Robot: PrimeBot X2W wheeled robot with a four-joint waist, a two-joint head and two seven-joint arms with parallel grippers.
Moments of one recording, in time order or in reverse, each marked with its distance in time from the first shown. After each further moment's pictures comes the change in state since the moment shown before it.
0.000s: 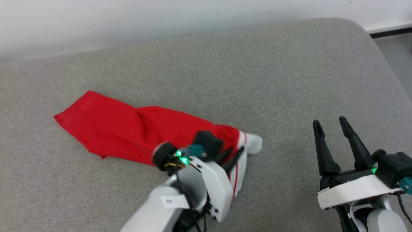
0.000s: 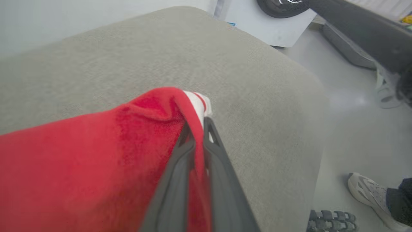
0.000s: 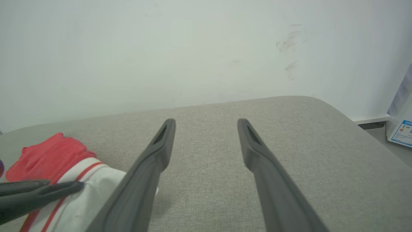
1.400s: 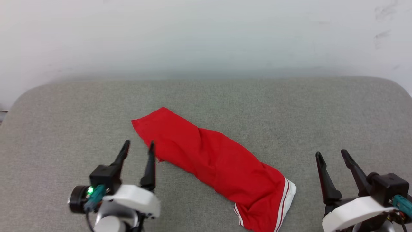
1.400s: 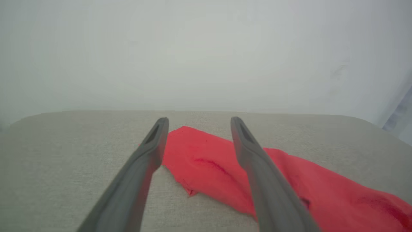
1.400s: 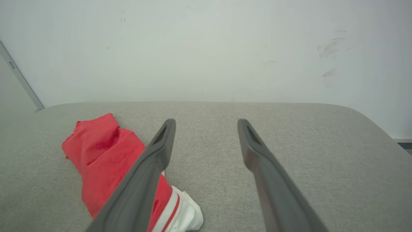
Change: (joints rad) left arm 0.218 0.109 0.219 0.084 -0.030 0.307 -0.548; right arm 0.120 0.000 -0.040 0.004 -0.068 0.000 0.091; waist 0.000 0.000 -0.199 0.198
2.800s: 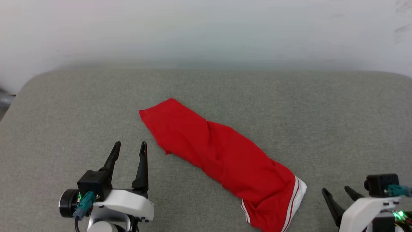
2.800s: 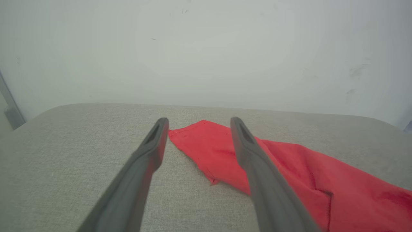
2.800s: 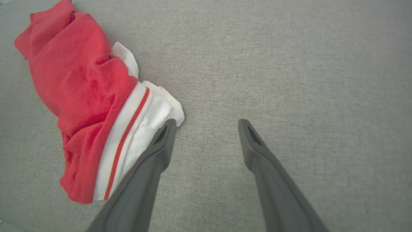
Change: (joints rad) left arm 0.076 0.047 0.037 -0.103 0.000 0.026 0.006; right arm 0.041 -0.092 -0.048 0.027 0.104 0.000 0.465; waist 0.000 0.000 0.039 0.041
